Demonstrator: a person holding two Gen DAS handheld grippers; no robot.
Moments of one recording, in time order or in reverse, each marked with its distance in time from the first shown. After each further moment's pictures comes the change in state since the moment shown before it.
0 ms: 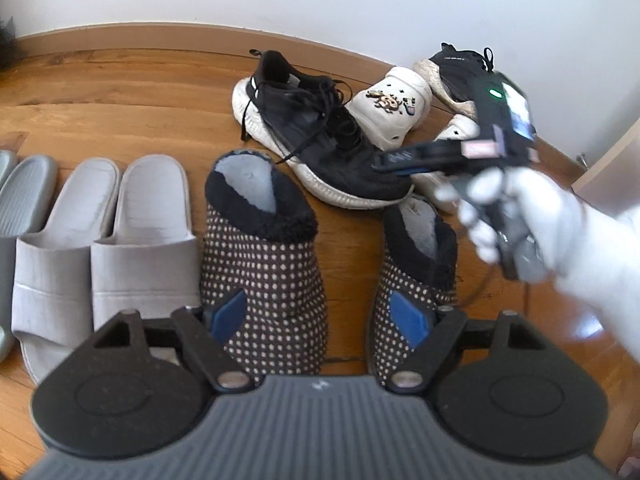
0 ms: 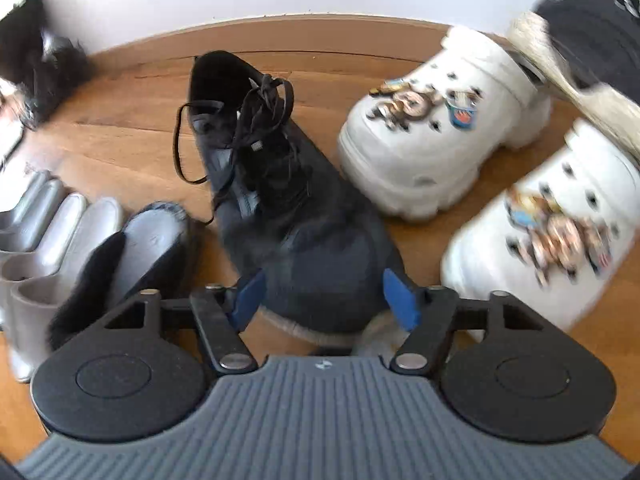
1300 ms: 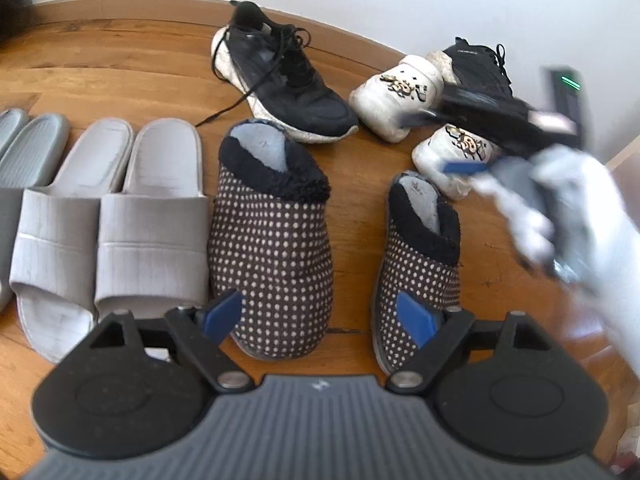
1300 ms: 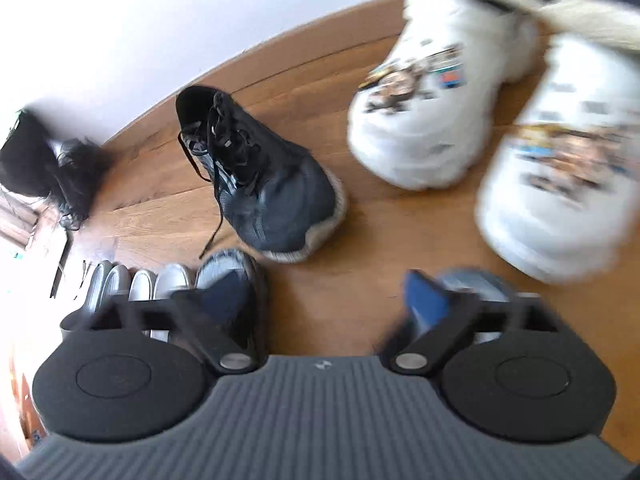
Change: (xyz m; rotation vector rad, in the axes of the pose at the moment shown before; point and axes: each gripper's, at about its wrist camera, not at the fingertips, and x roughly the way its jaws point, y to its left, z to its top) left arm -0.017 0.012 -0.021 -0.059 0.036 0.002; right arm -0.072 -0.011 -0.049 0.322 -0.050 0.128
